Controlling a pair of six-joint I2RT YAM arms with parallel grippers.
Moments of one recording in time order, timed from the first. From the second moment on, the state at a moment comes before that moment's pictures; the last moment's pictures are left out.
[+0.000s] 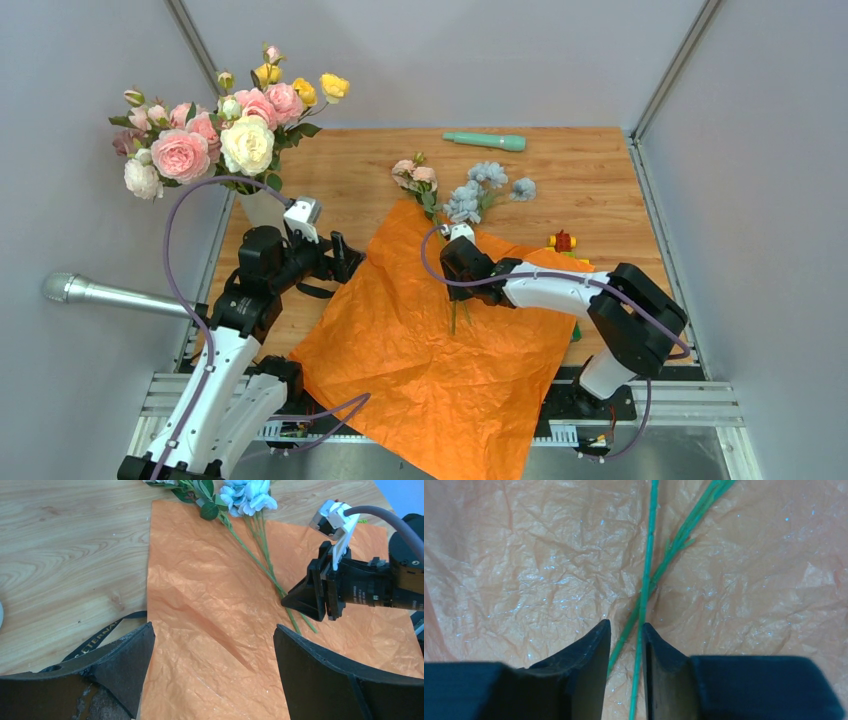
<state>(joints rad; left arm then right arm) -0.23 0.68 0.67 -0.36 0.36 -0.18 0.88 1.58 0.85 -0.18 0.23 0.47</state>
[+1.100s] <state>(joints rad) -0.23 0.69 0.67 -0.36 0.39 -0.18 0.86 1.63 0.87 -0.19 0.21 0.45</state>
